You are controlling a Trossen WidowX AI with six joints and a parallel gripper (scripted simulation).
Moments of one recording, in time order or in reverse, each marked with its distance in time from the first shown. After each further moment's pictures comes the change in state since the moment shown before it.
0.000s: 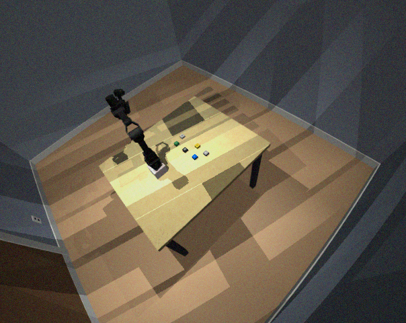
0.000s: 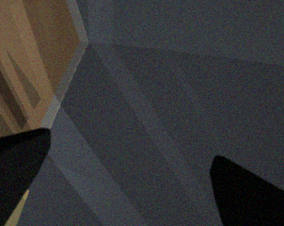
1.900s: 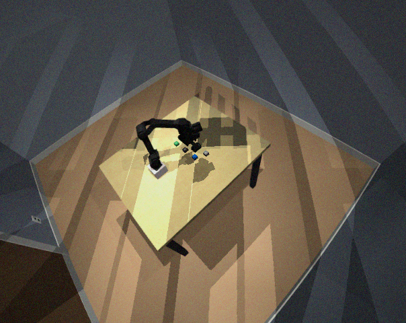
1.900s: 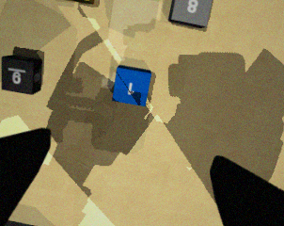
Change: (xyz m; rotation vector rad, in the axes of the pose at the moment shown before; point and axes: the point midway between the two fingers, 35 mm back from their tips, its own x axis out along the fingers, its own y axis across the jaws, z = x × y) arm -0.263 0.250 -0.481 1.819 1.630 0.515
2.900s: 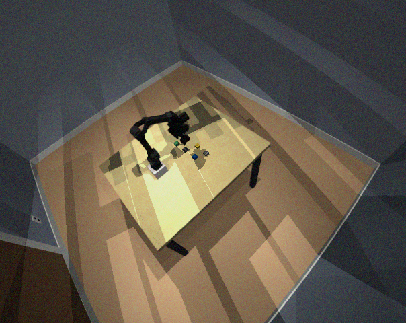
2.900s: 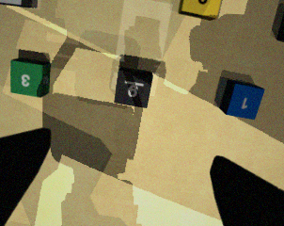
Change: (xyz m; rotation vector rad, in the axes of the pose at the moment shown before) arm -0.001 0.112 -0.005 0.003 -0.001 0.016
